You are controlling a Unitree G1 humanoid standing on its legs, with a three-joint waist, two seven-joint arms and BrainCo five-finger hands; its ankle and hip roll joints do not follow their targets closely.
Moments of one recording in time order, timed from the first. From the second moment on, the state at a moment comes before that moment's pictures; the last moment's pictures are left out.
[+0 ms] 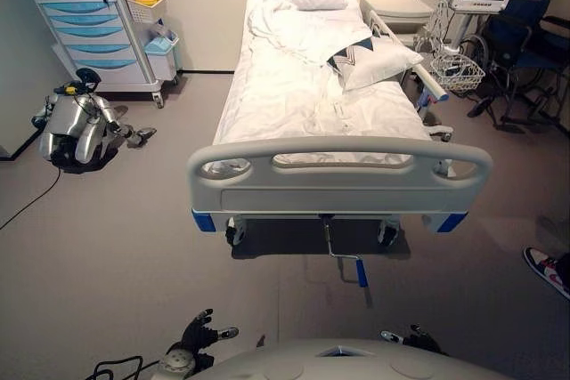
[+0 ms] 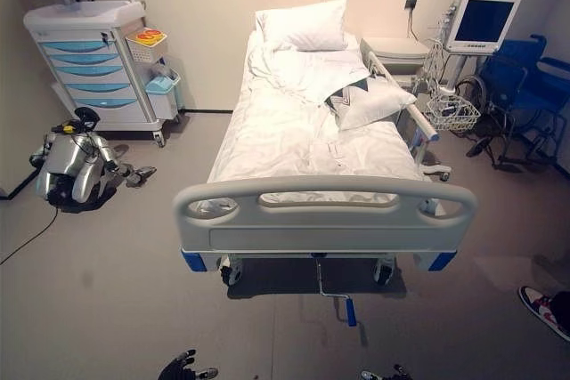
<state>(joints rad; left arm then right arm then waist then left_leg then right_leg) 0.04 0.24 -0.22 1.10 -0.15 -0.21 0.04 0.02 -0.22 0.16 1.20 0.21 -0.10 -0.12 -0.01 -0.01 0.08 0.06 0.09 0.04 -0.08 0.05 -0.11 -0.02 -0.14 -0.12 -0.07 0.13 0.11</state>
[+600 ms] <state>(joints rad) -0.28 0.42 -0.37 0.35 -0.33 -0.28 0.11 -0.44 -0.33 0.25 0.82 0.27 -0.17 -0.24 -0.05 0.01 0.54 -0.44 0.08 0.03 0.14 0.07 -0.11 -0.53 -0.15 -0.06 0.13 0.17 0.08</state>
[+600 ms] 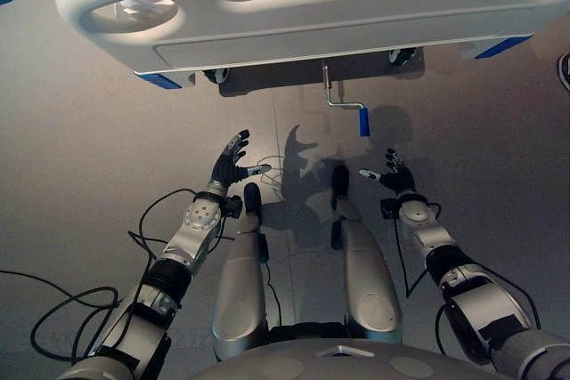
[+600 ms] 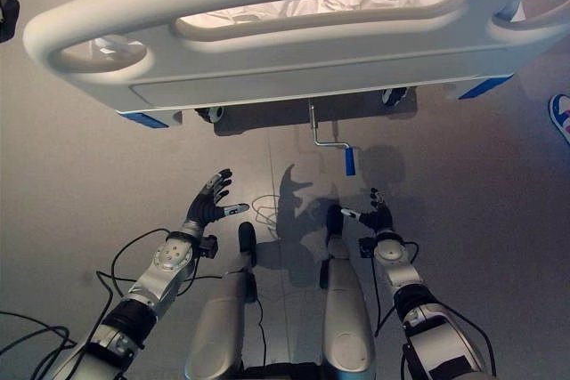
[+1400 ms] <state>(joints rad) -0.32 0.53 -0.41 0.02 -0.35 -0.30 0.17 -0.70 -0.41 0.25 0.61 0.46 -0.20 -0.37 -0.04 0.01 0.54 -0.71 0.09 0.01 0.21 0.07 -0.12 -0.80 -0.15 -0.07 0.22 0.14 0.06</state>
